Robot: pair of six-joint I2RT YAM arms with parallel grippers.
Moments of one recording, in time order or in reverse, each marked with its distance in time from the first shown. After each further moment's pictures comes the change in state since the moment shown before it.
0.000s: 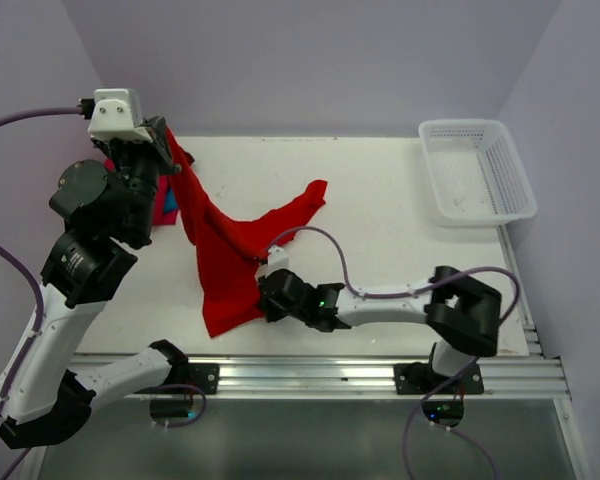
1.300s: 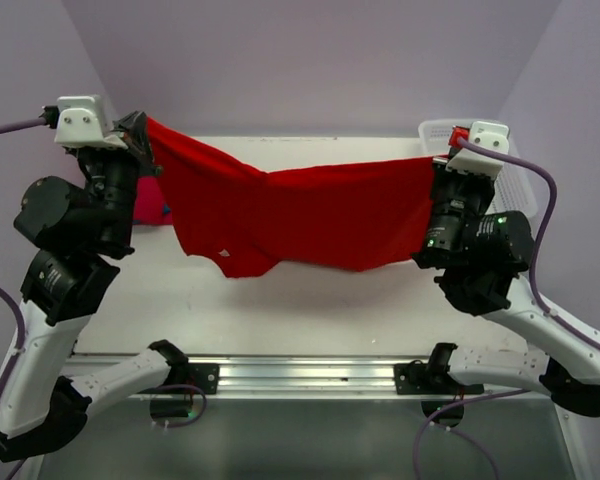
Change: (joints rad) left arm 0.000 -0.051 0.008 0.045 0.014 0.052; right arm -0.190 -0.745 0.342 0.344 1.182 -1.540
